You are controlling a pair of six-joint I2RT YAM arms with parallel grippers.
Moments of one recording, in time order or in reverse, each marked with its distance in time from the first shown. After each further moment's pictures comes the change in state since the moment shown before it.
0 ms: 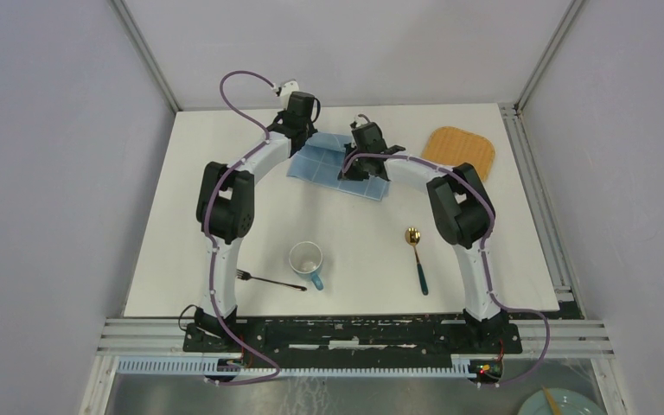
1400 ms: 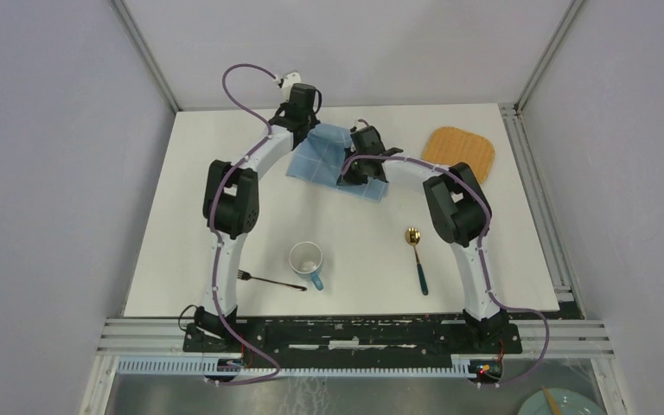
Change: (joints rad) left arm 0.006 0.074 0.146 -0.027 0.020 0.000; right arm 0.002 0.068 0.030 -0.022 -0.009 0.040
